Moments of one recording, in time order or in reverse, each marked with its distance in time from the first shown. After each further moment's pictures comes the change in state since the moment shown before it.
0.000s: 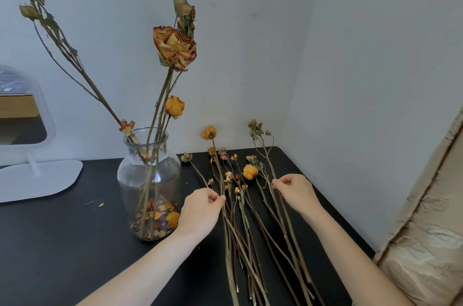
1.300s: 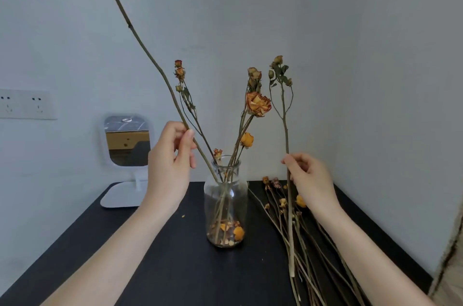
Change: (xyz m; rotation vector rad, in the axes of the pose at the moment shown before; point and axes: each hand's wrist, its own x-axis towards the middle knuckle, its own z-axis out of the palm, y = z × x) left_hand -0.072 0.052 -0.202 -0.272 0.647 0.509; right_hand -0.096 -0.146 0.001 0.451 0.098 -0.422
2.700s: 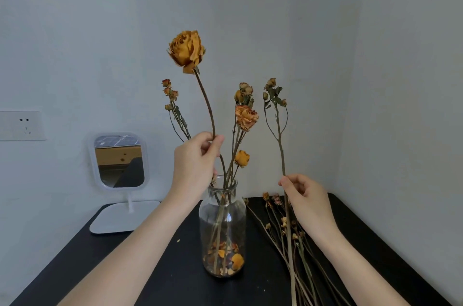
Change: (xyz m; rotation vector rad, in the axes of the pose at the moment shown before) left_hand 0.045 -0.012 0.053 0.090 -0.114 -0.050; right_hand 0.014 0.013 0.009 -0.004 -0.005 -0.018
